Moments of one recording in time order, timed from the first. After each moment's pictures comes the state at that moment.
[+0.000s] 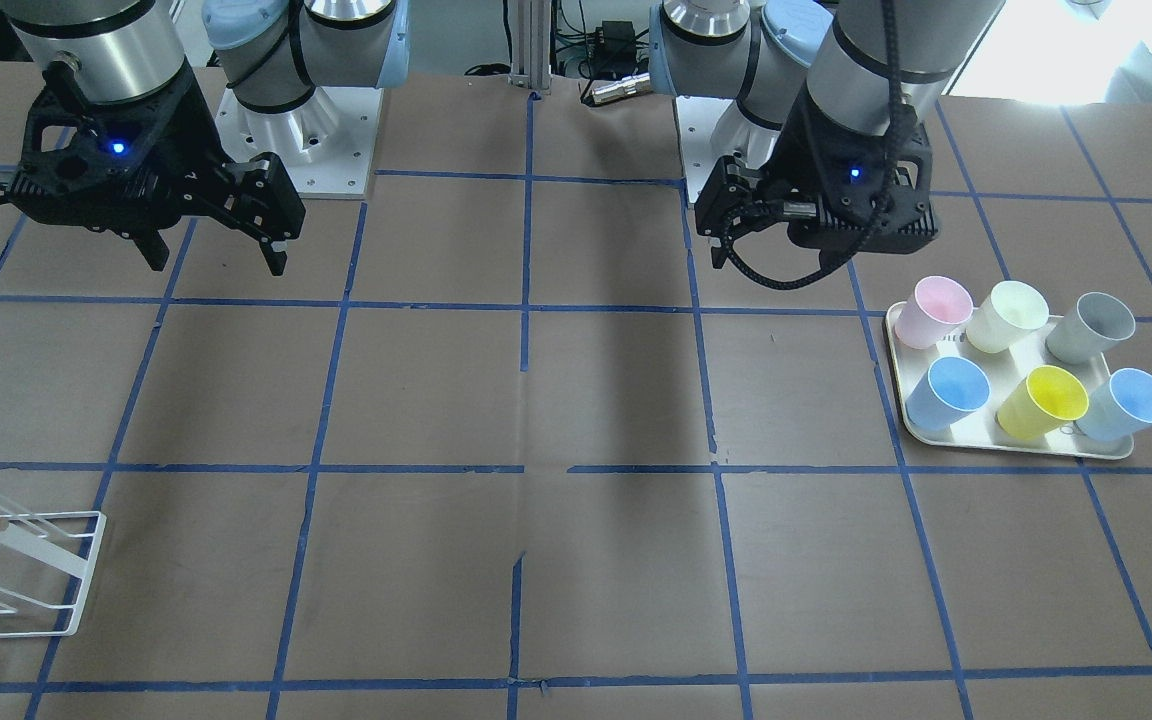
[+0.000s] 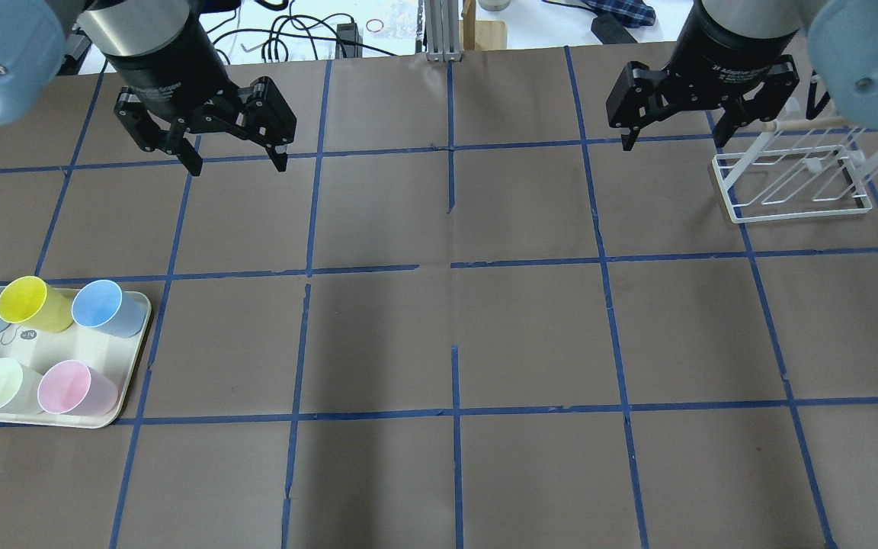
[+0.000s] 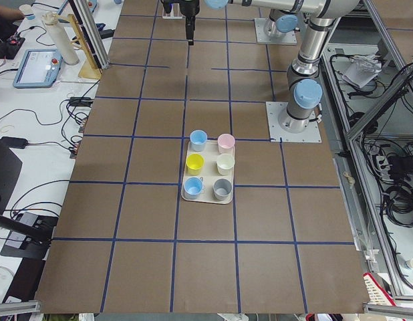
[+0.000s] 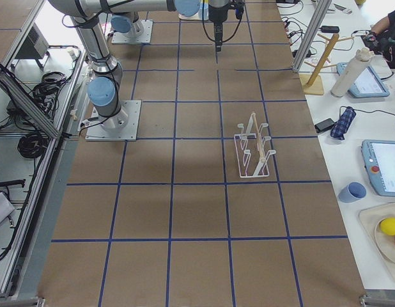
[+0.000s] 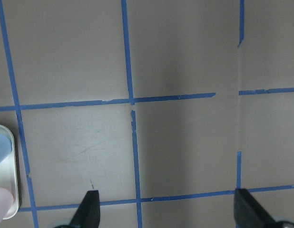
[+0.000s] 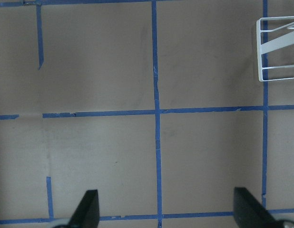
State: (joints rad) left arm -1.63 -1.64 -1.44 -1.66 1.55 -0.05; right arm 1.58 -1.56 1.52 -1.62 -1.58 0.04
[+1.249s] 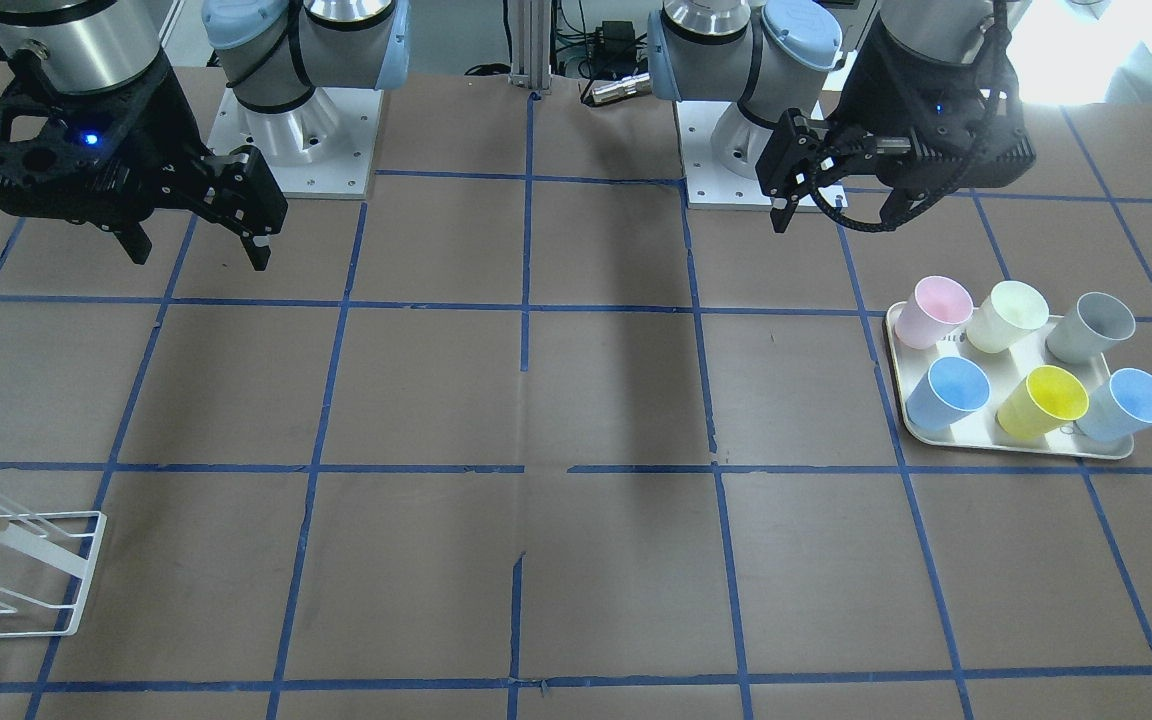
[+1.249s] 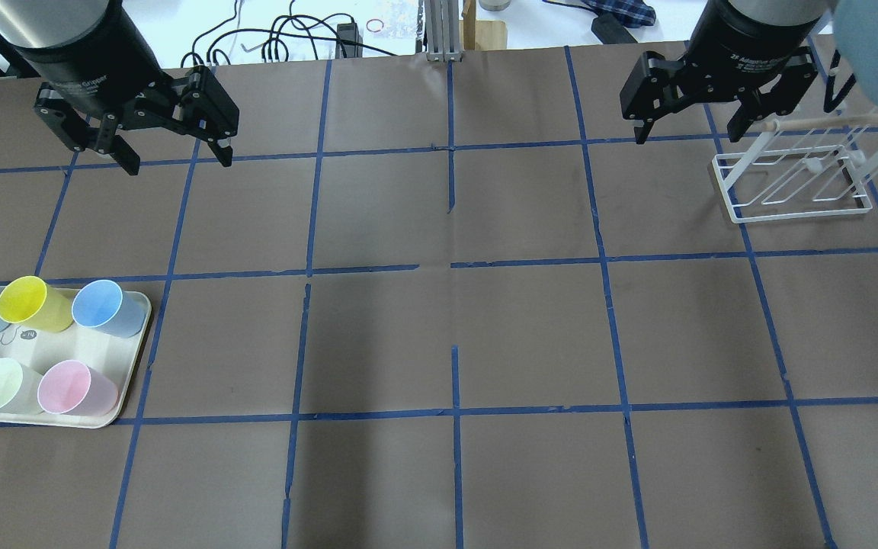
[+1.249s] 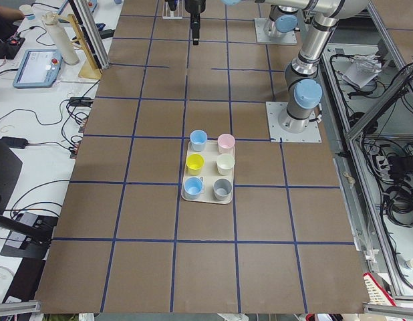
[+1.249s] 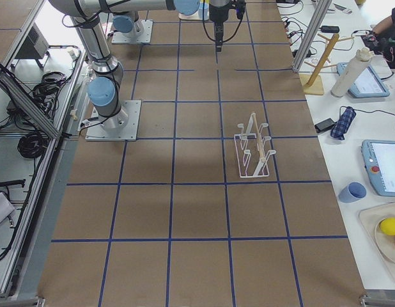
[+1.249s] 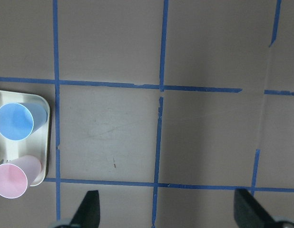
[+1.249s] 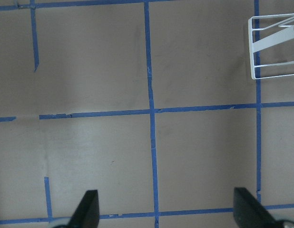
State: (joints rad) left arm -1.56 -1.57 -1.44 -1.69 1.57 -0.03; right arm 1.57 -1.56 1.51 -1.59 -1.58 0.03
